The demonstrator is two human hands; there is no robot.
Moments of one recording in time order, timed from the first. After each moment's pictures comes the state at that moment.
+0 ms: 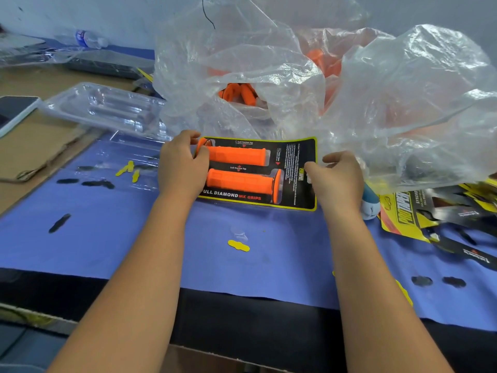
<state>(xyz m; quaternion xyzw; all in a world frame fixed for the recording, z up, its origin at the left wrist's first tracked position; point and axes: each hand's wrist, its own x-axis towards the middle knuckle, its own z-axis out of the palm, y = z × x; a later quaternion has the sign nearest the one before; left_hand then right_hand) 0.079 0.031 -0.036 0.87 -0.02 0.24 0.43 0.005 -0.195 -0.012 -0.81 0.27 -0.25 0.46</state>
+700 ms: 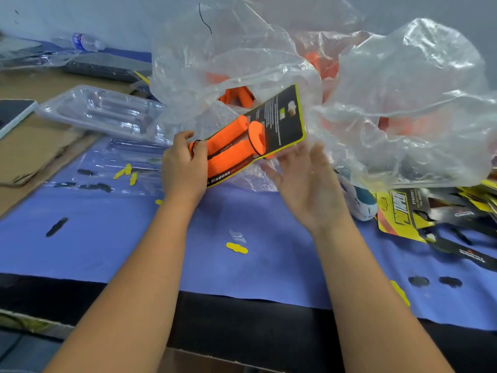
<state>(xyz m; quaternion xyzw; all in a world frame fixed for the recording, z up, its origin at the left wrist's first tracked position) 0.078 0.020 -0.034 0.83 0.03 0.21 0.51 -0.007 -0.162 0.002 -0.50 -0.14 -0.03 0.85</state>
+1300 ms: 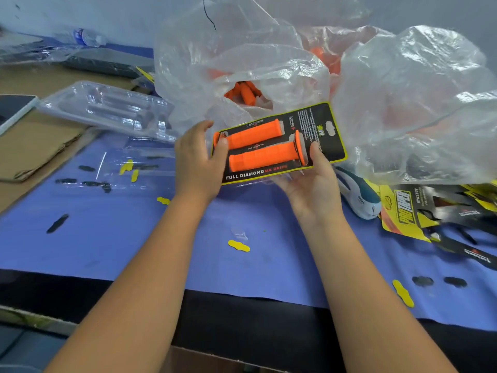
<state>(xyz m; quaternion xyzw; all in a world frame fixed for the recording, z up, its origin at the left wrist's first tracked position) 0.069 0.006 -0.030 0.84 -0.09 0.26 0.48 0.004 -0.163 -0.016 -0.38 0.06 -0.11 0.92</state>
